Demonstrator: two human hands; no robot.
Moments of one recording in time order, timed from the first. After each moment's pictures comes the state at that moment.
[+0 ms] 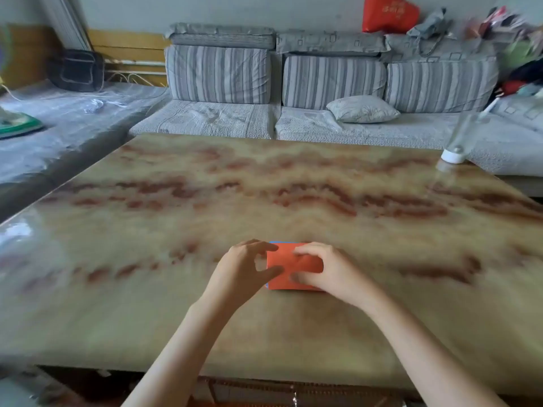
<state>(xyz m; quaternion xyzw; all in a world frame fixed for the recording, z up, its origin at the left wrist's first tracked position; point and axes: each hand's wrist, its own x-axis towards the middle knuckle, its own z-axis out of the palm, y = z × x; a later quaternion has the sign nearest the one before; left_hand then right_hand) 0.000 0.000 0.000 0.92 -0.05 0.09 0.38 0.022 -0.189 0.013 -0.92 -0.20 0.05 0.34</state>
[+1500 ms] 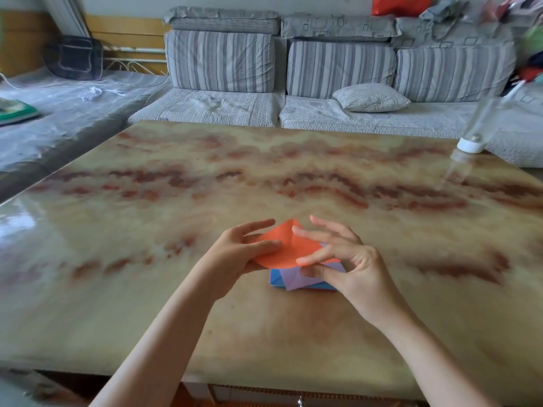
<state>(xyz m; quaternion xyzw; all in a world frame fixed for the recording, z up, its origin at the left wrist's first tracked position) 0.011 0.009 0.019 0.65 0.05 -0.10 0.75 0.004 -0.186 0.009 -0.77 -0.28 -0.06 0.57</state>
